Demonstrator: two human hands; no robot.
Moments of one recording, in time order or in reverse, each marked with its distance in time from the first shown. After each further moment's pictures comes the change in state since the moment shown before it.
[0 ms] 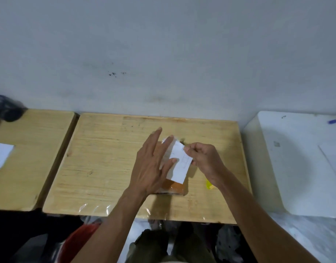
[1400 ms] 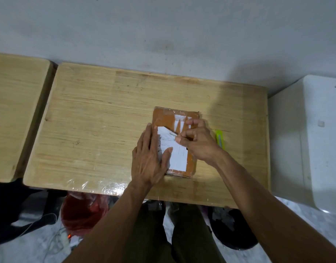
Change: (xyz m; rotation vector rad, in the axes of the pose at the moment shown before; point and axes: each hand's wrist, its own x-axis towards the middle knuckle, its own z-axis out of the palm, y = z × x) left_hand -0.055 -0.070 0.107 0.035 -0.134 -0.401; right_hand 0.067 0.085 0.031 -0.392 -0.155 0.163
